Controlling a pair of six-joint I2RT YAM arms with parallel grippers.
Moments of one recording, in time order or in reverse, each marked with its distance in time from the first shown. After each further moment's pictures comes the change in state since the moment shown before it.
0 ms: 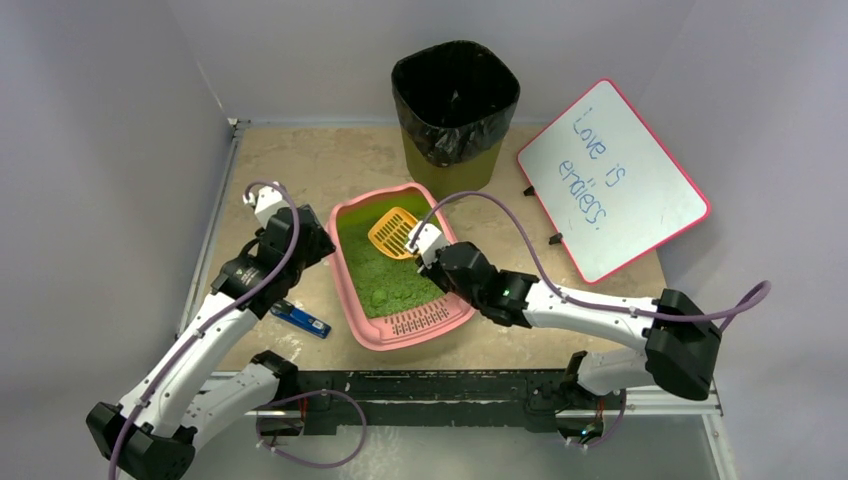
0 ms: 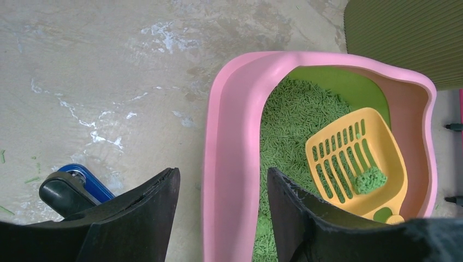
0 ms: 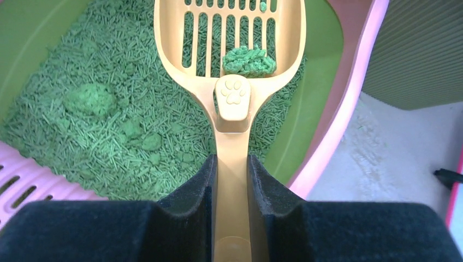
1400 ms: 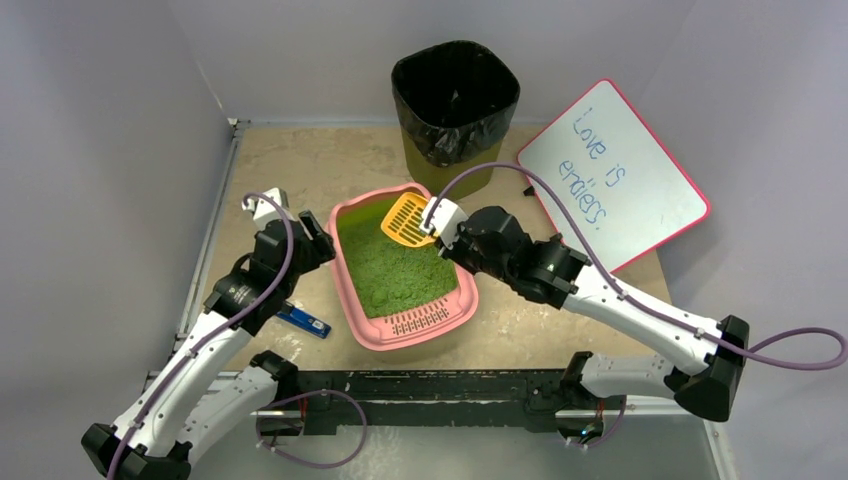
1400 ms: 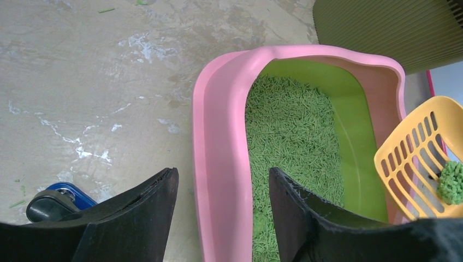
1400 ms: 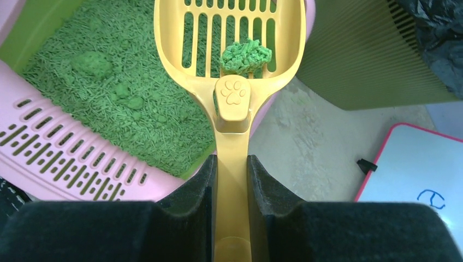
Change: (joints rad) left arm 0.000 -0.116 -0.087 0.098 0.054 0.095; right arm -0.069 -0.162 0.332 -0.564 -0.124 -0.182
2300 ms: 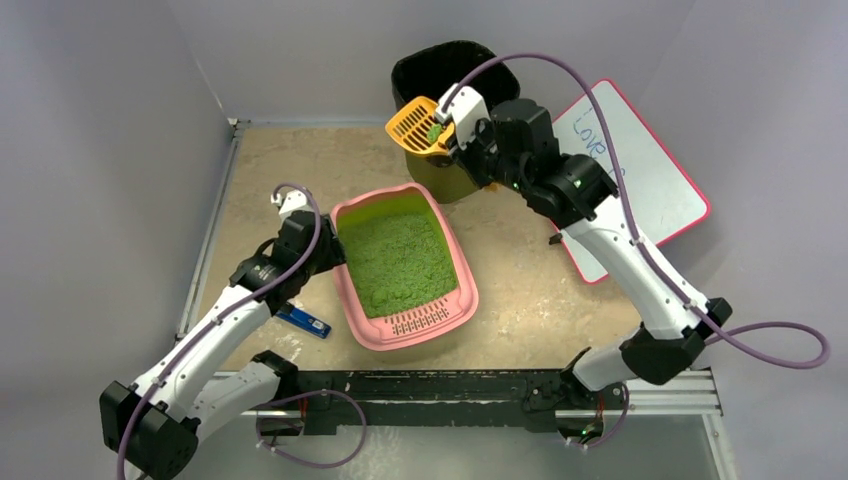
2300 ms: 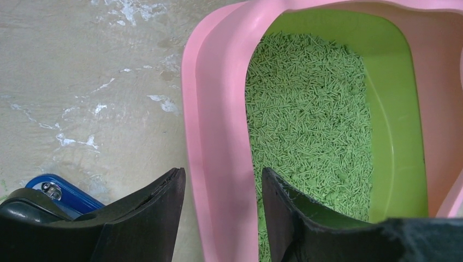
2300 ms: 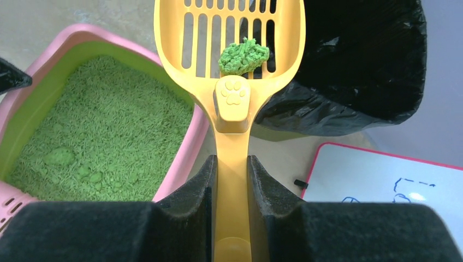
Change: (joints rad) left arm 0.000 0.168 -0.011 0.023 0.084 0.018; right arm -0.240 0.272 0.695 -0.291 -0.101 -0.015
